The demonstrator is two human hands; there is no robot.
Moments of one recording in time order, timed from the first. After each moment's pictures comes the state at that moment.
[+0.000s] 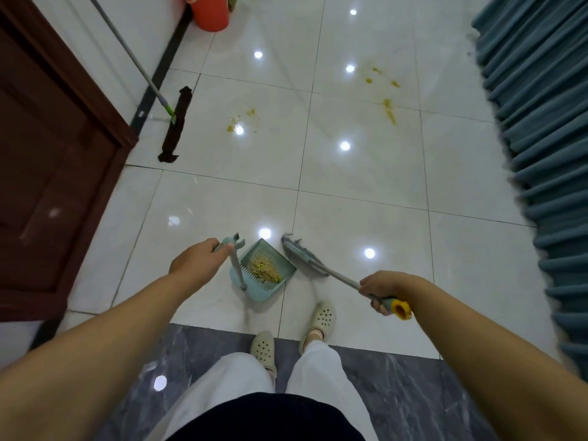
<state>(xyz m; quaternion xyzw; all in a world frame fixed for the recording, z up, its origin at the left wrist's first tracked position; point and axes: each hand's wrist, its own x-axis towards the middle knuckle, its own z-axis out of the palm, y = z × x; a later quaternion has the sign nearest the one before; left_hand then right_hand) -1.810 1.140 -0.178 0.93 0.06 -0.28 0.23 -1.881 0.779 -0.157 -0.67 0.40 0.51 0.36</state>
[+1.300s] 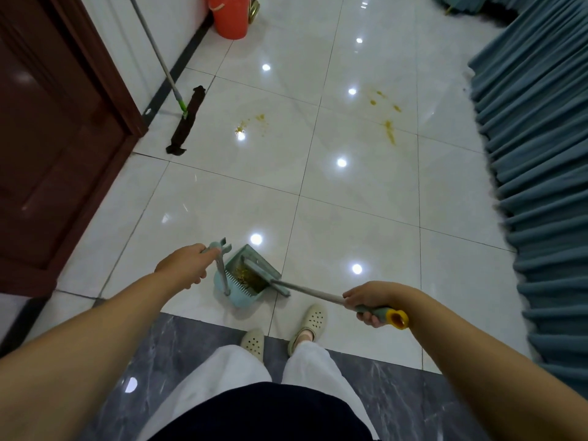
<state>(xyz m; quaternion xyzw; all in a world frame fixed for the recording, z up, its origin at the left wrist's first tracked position) -1.861 1.208 -0.180 0.88 0.11 -0.33 0.32 -1.923 0.835 -0.127 -0.66 0.37 0.54 0.36</state>
